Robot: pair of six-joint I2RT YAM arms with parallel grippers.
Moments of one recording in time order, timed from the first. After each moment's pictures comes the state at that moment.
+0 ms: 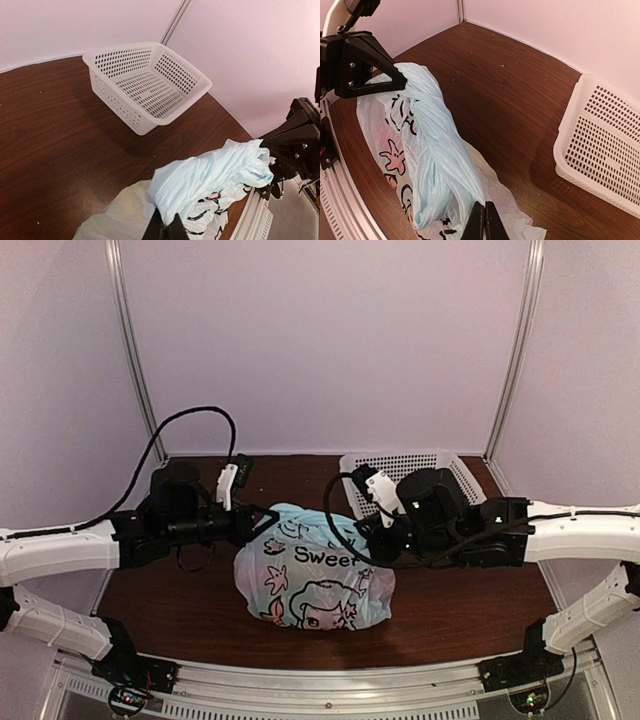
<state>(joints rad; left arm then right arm) -0.81 1.17 0.73 0.11 0.19 -0.42 1.15 1.31 1.05 -0.29 0.34 0.24</state>
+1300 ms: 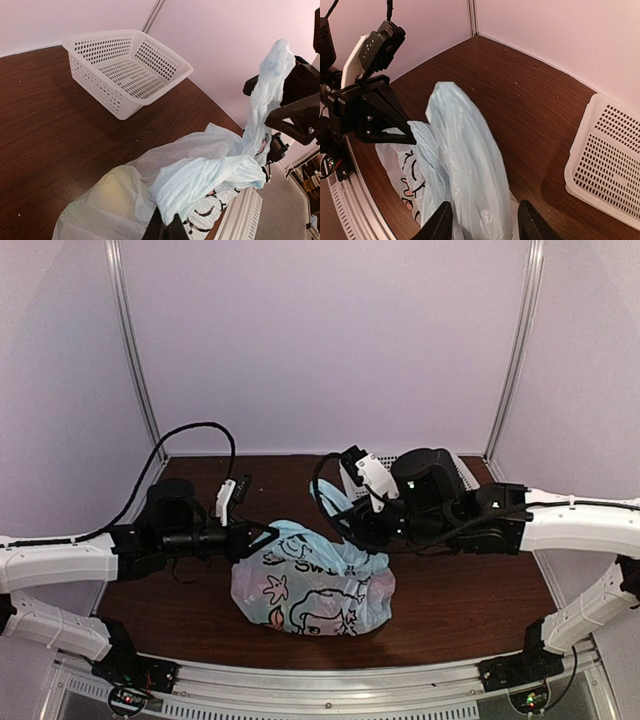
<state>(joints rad) -0.81 1.13 0.61 0.19 0.32 -0.42 1.15 1.36 1.16 -0.29 0.29 0.23</state>
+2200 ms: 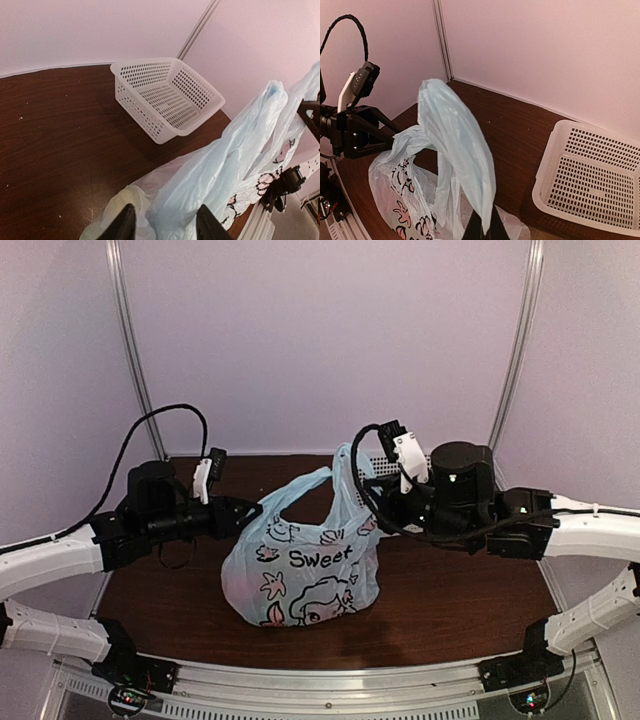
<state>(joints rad) -0.72 1.05 0.69 0.07 0.19 -0.46 1.13 1.23 1.09 -0.14 0.47 0.24</state>
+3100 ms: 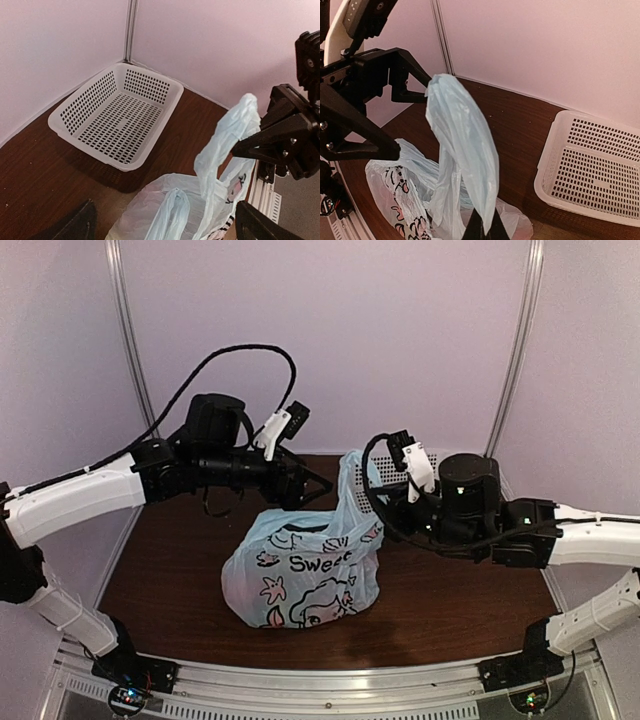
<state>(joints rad) -0.88 1.42 1.29 -0.26 0.26 -0.10 1.13 1.18 0.99 -0.10 0.44 0.27</state>
